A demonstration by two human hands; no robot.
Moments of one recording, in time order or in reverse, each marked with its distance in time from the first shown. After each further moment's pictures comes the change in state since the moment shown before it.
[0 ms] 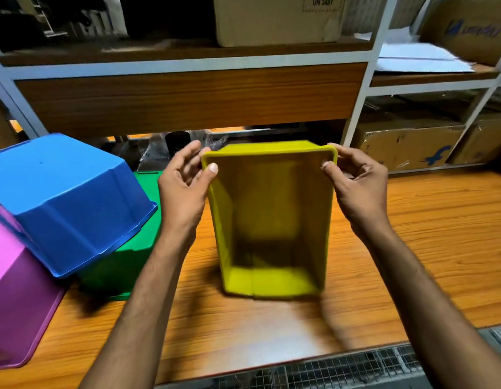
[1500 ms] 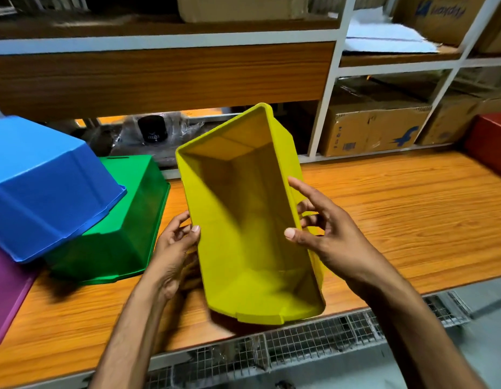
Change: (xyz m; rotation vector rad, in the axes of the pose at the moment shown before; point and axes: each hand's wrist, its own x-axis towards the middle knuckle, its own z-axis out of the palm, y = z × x) left_hand -0.102 -0.066 0.000 -0.116 -0.148 -0.589; right_hand -0.100 -0.036 -0.061 0.006 -0.481 0.342
